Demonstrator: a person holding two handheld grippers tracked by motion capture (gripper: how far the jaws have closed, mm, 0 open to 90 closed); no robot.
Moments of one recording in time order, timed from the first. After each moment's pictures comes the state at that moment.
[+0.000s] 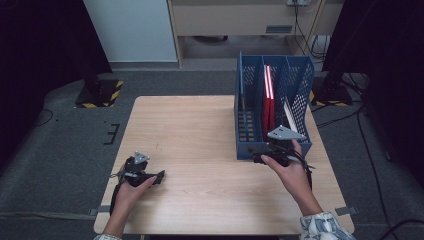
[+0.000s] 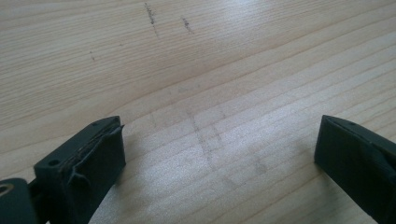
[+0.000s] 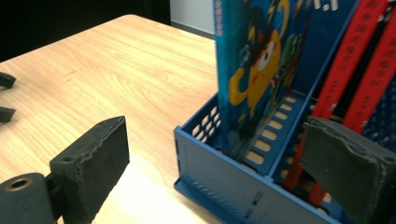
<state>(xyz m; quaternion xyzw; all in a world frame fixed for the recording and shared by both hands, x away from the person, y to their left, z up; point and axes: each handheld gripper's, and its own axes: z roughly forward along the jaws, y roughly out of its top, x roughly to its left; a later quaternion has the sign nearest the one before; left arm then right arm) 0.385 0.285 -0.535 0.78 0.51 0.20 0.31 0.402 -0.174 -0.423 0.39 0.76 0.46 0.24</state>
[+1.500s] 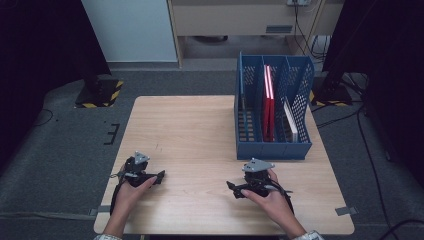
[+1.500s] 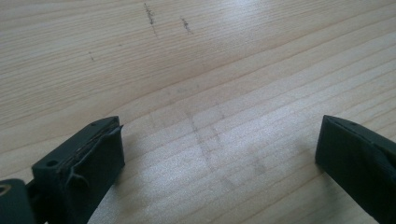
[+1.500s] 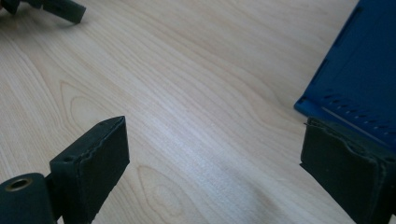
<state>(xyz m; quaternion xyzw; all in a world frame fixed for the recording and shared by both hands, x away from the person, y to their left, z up) 0.385 0.285 -0.536 0.78 0.51 0.20 0.31 0.352 -0.121 -0.501 0.35 0.82 0.42 0.15</state>
